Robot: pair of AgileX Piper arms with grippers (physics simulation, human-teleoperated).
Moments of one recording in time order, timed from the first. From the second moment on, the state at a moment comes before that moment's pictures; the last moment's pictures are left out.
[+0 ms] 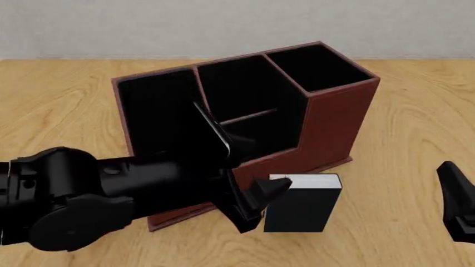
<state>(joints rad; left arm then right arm) -1.03 1.30 -0.68 -0.16 0.03 0.00 0.02 0.00 -0.01 0.01</state>
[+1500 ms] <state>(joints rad) -1.03 1.54 -0.68 -0.29 0.02 0.00 0.03 0.00 -0.01 0.01</state>
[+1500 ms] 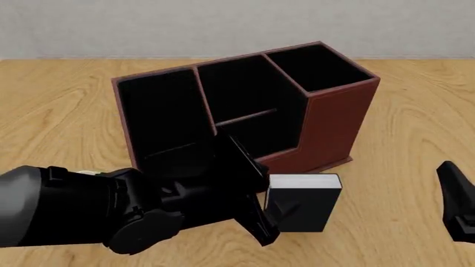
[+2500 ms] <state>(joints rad) -1.05 1.63 -0.69 -0.33 0.02 0.00 0.03 0.00 -0.01 0.01</state>
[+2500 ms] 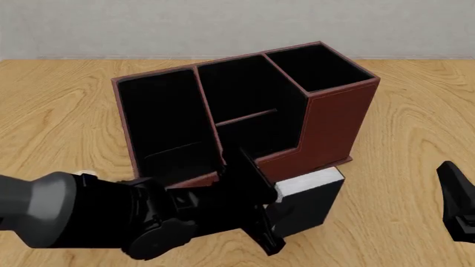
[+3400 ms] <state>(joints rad) -1.00 1.42 -0.62 -0.31 0.09 0.00 0.03 0.00 -0.01 0.01</state>
